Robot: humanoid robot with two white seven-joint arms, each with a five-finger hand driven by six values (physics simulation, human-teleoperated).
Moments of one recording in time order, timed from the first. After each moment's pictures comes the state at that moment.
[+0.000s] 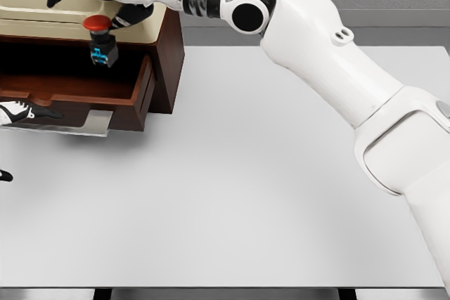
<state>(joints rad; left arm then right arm) -0.46 1.54 -0.78 -1.72 0.37 -0.61 -0.35 -1.31 0.01 1.00 -0.84 0.30 -0.62 0.22</state>
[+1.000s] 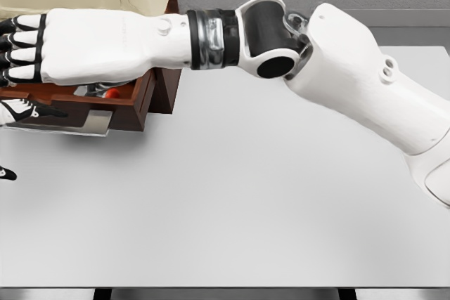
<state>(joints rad) -0.46 1.53 -0.76 -1.74 0.37 -0.61 -0.35 -1.23 -0.26 1.05 -1.54 0.35 -0.61 0.20</state>
